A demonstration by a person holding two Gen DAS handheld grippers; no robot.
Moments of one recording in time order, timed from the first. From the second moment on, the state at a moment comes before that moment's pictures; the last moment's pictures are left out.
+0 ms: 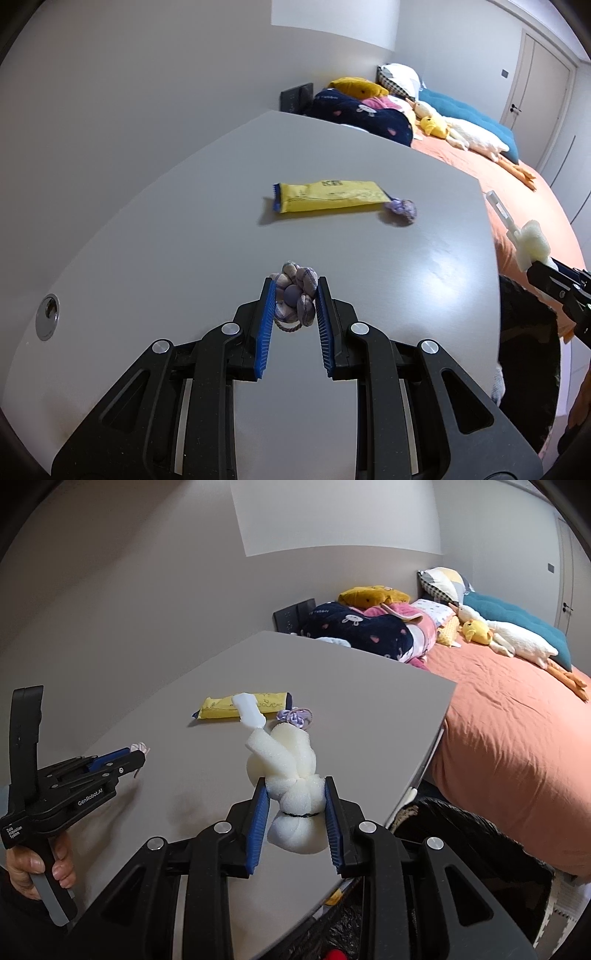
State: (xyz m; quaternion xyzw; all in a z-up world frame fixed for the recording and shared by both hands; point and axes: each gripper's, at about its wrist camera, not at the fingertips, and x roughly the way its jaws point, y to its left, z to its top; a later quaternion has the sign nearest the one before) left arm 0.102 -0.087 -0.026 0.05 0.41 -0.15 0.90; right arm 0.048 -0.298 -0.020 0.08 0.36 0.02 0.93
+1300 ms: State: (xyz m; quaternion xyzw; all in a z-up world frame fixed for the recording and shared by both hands) left arm -0.007 -0.201 -0.004 0.09 0.39 -0.25 0.88; right arm -0.089 -0.368 -0.006 0.11 0.32 -0.06 0.94
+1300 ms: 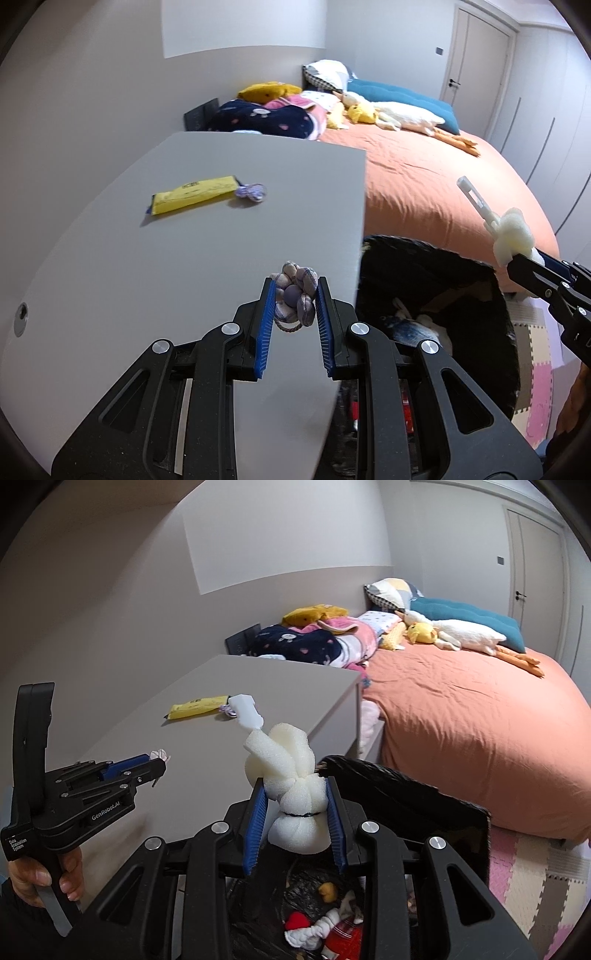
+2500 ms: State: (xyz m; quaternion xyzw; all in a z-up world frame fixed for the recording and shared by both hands) left arm -0.078 -0.322 -0.015 0.17 0.39 -0.39 0.82; right arm -0.175 -0.461 -0.009 0.15 0.30 -0.19 0.92
